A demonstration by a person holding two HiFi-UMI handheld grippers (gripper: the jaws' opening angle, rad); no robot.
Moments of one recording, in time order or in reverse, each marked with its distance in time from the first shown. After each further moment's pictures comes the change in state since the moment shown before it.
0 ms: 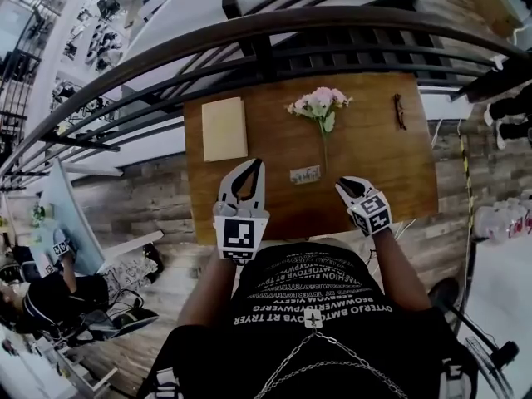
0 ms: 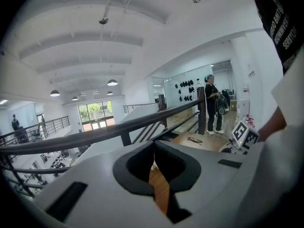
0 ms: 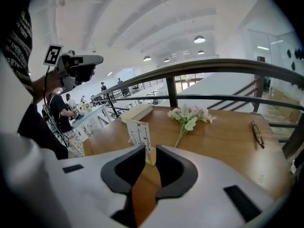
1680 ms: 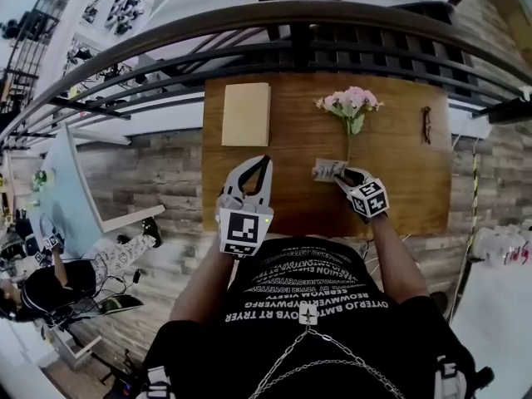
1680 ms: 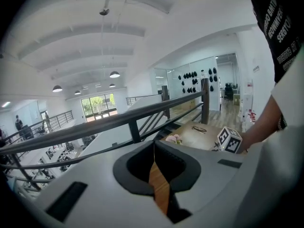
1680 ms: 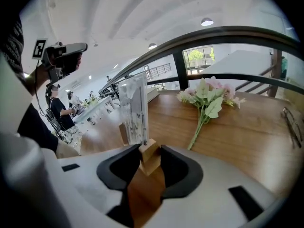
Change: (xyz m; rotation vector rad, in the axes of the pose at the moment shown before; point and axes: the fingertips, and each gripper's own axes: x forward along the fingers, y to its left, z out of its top) left arm 0.004 0.042 -0.053 -0.002 0.120 0.030; right arm 0.116 -0.008 -0.030 0.003 0.125 0.138
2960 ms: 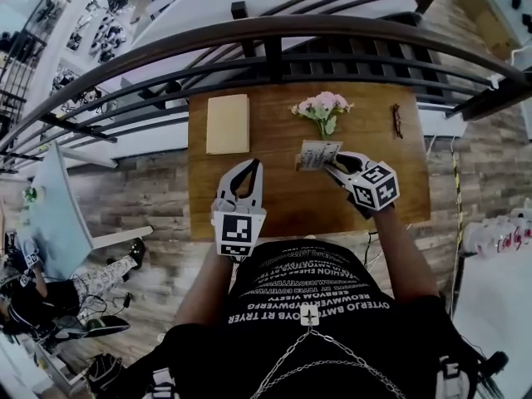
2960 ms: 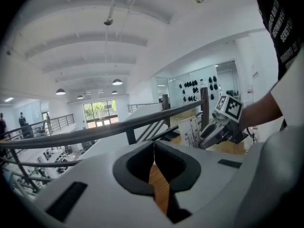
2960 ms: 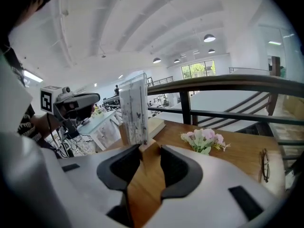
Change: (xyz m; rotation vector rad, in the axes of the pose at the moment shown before) left arm -0.036 -0.035 0.023 -0.032 -0.112 0.010; right arm -0.133 0.050 0.122 -0.050 -0.137 -0.001
